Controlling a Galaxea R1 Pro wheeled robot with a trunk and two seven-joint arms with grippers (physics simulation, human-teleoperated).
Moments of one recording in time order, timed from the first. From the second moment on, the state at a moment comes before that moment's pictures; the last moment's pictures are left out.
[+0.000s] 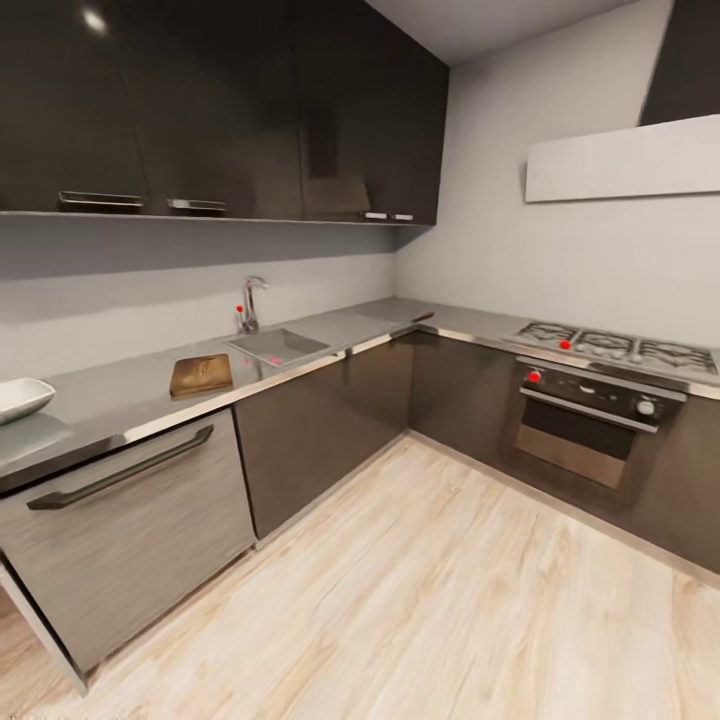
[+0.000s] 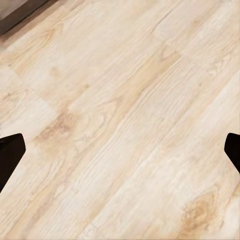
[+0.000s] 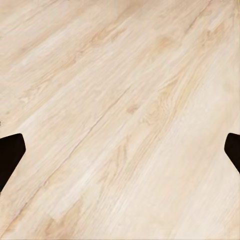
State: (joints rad) left arm 0.00 0.04 0.01 -0.49 0.00 -0.33 0.00; right arm 0.00 -0.03 -0.01 -0.62 0.00 -0.26 -0.08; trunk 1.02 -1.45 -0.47
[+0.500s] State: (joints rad) left arm 0.00 0.04 0.01 -0.49 0.00 -0.33 0.00; right arm 0.00 -0.03 -0.01 -0.62 0.00 -0.26 -0.08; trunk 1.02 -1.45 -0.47
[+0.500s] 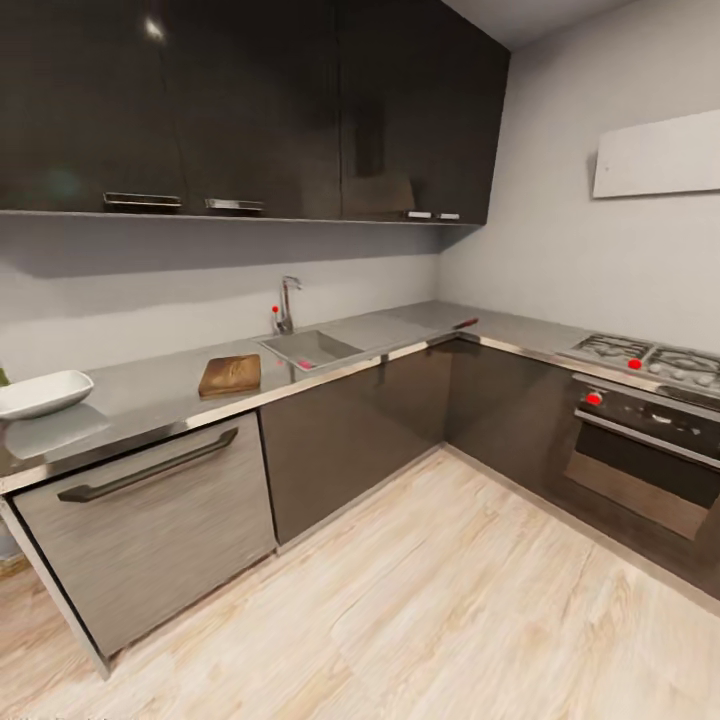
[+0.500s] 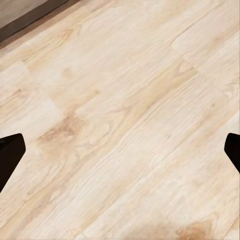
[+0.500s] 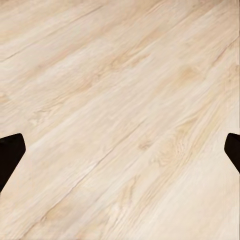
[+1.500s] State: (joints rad) left arm 0.00 0.04 0.01 -0.49 0.00 -0.33 0.00; right arm 0.00 -0.03 -0.01 -0.61 0.00 -0.26 -0.08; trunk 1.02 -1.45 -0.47
